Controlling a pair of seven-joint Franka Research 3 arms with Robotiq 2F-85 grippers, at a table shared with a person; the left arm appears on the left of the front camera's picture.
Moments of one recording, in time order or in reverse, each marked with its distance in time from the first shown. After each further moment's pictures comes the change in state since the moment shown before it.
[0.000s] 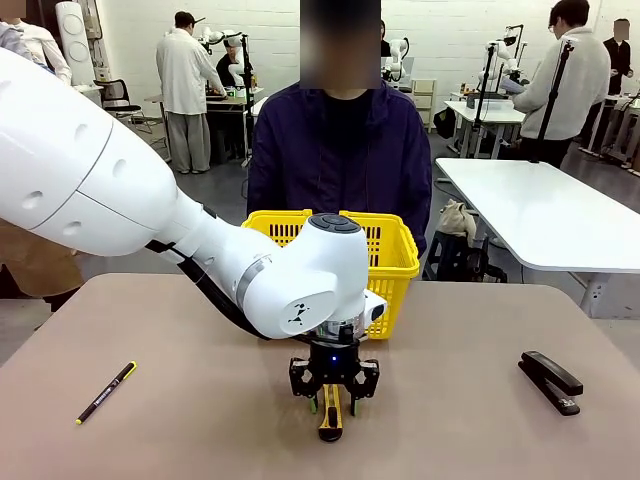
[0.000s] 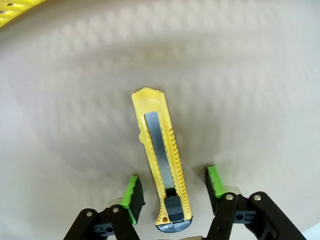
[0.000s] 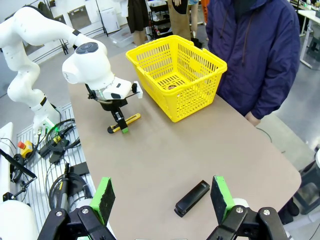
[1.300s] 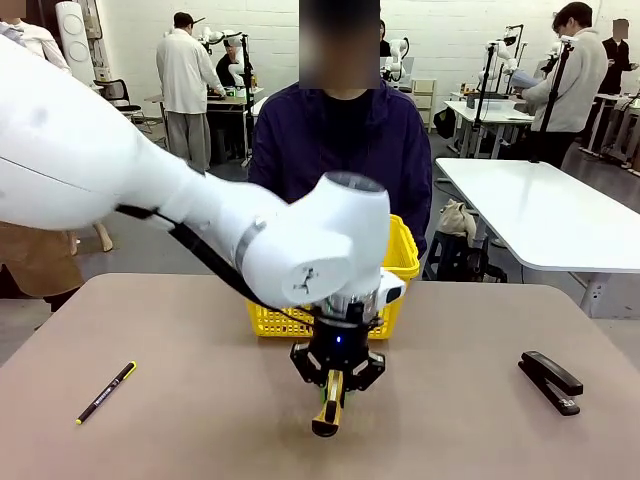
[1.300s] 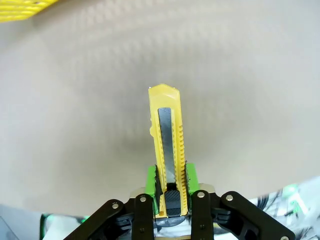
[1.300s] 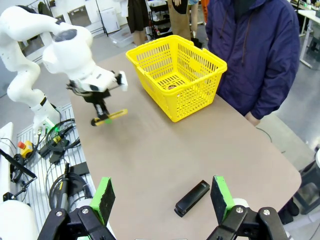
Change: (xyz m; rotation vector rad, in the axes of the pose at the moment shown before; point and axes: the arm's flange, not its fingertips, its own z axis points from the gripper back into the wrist) left arm -0.049 -0.013 0.091 0.071 -0.003 -0.122; right arm 0.000 0.000 0.000 0.000 0.000 -0.001
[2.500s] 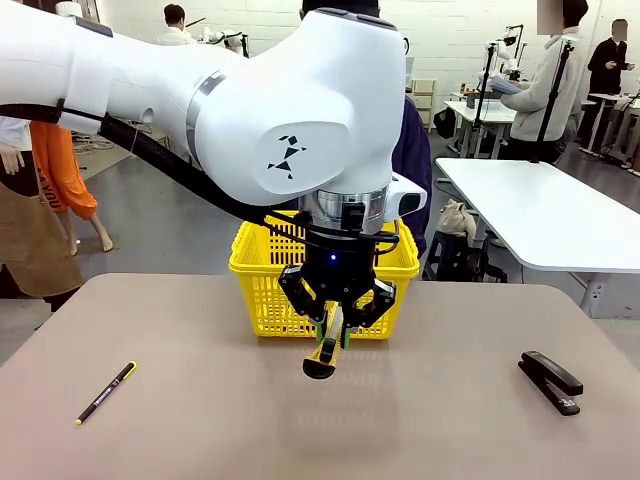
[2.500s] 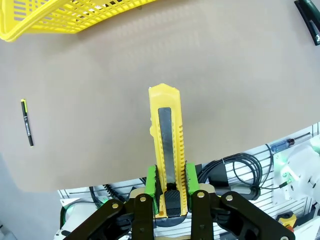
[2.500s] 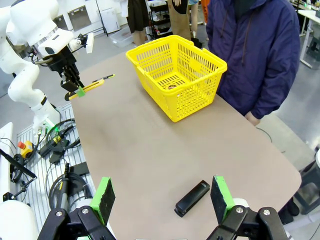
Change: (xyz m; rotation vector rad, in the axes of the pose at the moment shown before) left arm -0.039 0.008 0.132 -0.003 -0.099 -0.066; right arm 0.000 0.000 0.000 0.000 0.000 0.000
